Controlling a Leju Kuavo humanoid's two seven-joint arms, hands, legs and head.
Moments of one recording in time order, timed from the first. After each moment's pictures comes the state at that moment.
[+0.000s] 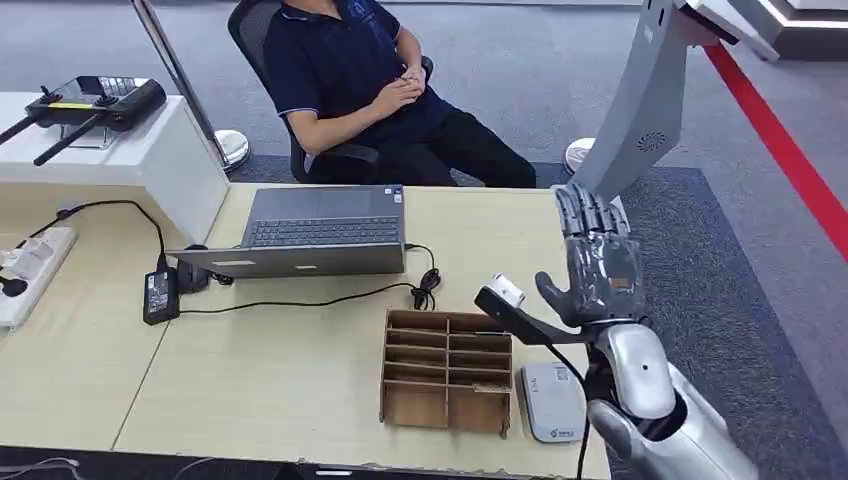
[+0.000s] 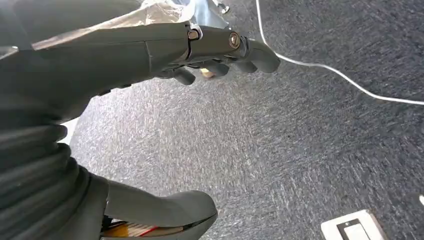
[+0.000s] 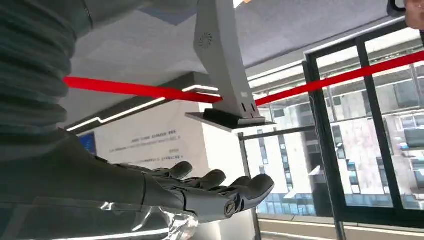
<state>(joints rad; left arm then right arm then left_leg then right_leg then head) -0.18 -0.21 0.75 -0.16 -1.54 0.63 0.12 -0.41 -0.42 0.69 -1.74 1.12 -0.16 0.43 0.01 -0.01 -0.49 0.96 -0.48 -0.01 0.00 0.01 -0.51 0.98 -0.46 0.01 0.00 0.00</state>
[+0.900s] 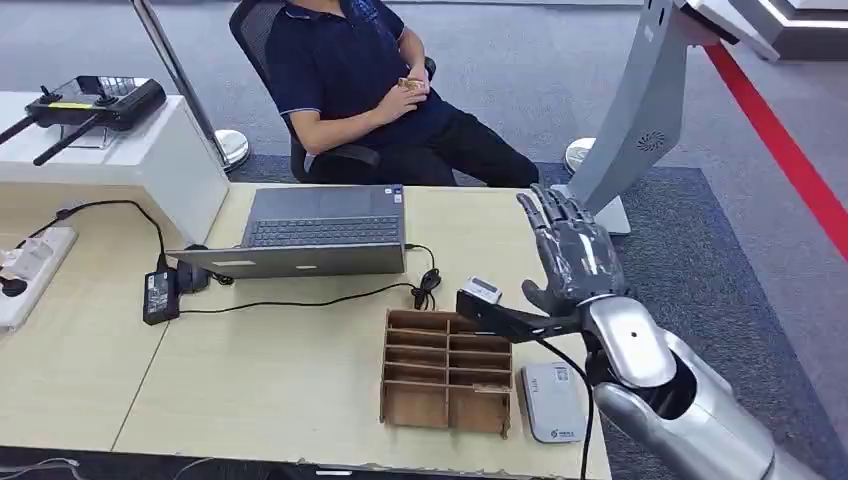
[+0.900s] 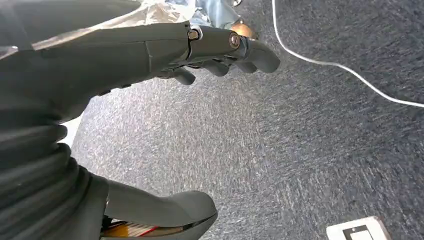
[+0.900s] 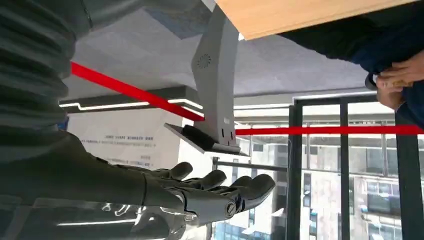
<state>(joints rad) -0.17 -0.19 0.75 -0.16 -1.47 0.64 0.11 -0.59 -0.48 0.83 -1.81 0.91 0.17 0.48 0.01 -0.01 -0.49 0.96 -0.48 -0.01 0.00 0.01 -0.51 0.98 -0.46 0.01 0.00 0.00</state>
